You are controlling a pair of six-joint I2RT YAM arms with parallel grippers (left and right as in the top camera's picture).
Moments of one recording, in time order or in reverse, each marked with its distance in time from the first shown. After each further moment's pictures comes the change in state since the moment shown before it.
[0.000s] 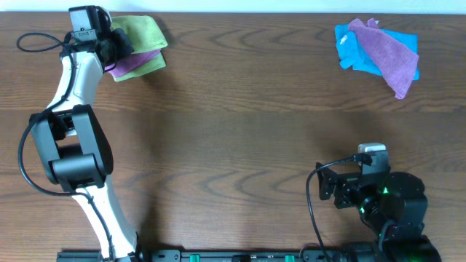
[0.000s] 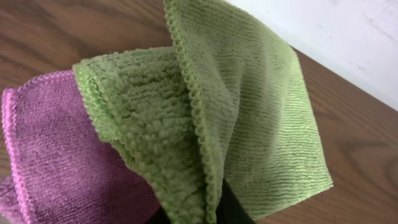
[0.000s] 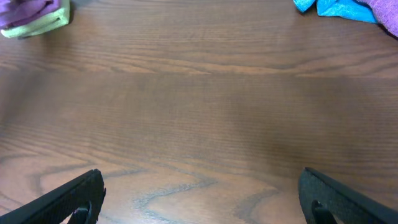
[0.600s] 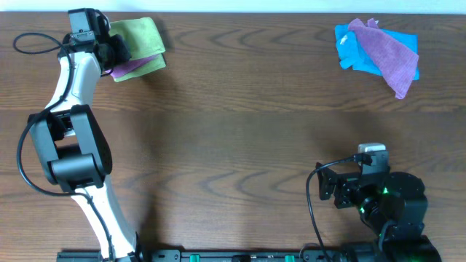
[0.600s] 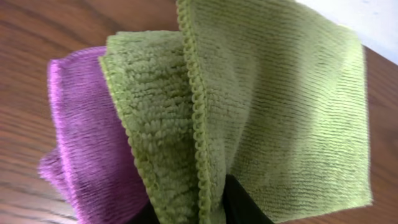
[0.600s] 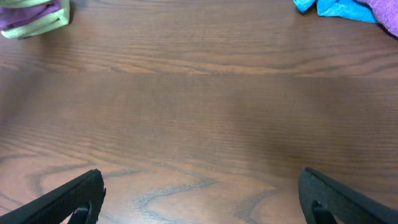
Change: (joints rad) left arm 0.014 0.000 0.000 -0.076 -0.066 0.054; right arm 0.000 0.000 0.000 0.000 0.000 0.000
